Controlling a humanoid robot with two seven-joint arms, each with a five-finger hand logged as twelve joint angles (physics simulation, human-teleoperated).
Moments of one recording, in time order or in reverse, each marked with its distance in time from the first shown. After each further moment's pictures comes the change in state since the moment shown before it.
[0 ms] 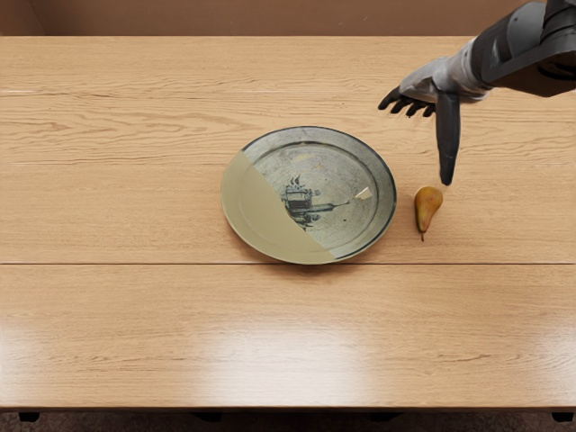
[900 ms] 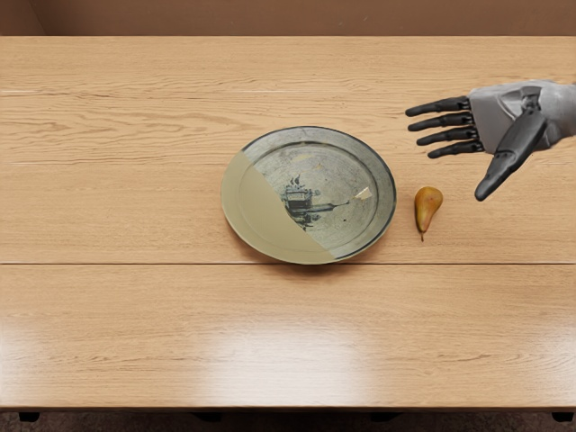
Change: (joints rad) left arm 0.000 0.000 0.000 -0.001 0.000 0.000 0.000; right arm -0.590 -0.419 0.637 0.041 0.436 0.191 0.009
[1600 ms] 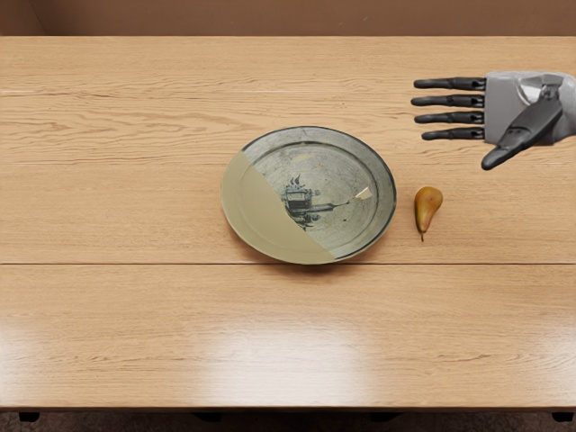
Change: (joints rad) left arm 0.000 0.000 0.000 0.000 0.000 0.000 0.000; right arm -0.193 -0.020 0.146 -0.054 0.209 0.036 0.072
